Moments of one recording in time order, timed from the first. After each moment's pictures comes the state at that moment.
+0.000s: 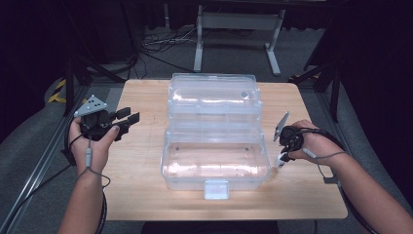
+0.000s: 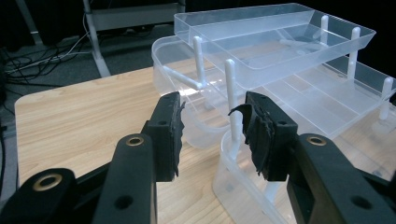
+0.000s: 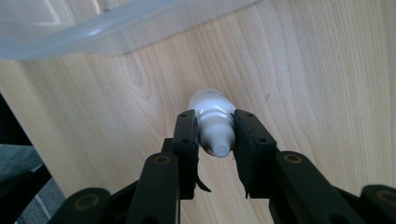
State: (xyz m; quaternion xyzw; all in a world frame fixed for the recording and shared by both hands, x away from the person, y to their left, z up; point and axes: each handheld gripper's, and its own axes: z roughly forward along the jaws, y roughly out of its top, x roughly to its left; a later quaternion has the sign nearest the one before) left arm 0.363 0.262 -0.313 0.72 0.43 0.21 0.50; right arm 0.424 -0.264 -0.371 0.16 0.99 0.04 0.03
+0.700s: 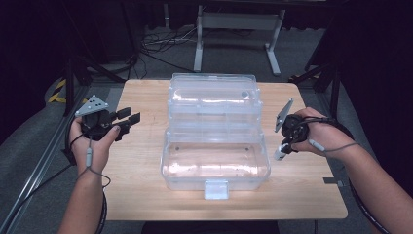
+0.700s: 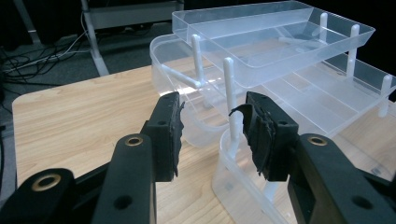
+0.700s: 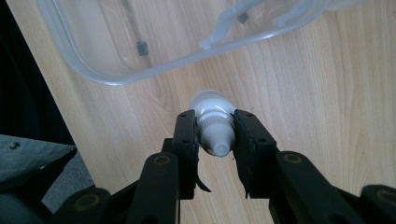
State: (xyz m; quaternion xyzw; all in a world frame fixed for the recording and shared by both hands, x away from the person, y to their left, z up) left arm 0.364 0.261 -0.313 0.73 0.43 0.21 0.49; right arm 0.412 -0.247 -0.309 0.13 0.99 0.05 0.05
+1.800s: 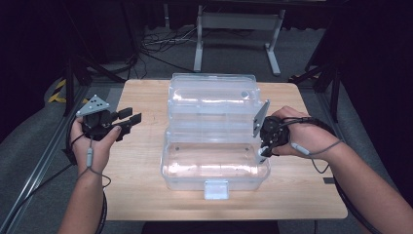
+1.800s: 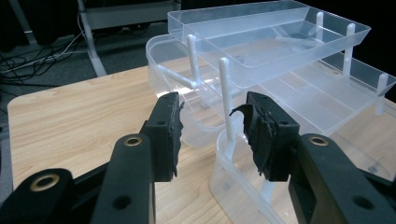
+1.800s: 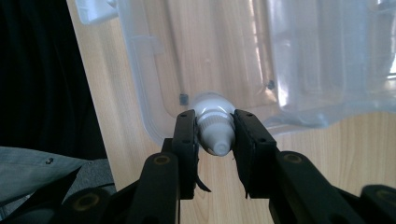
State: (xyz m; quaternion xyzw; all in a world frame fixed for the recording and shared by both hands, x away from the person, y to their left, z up) left arm 0.365 0.259 -0.313 0.73 0.42 0.21 0.49; right arm 0.385 -0.180 -0.287 0.06 0.99 0.07 0.04
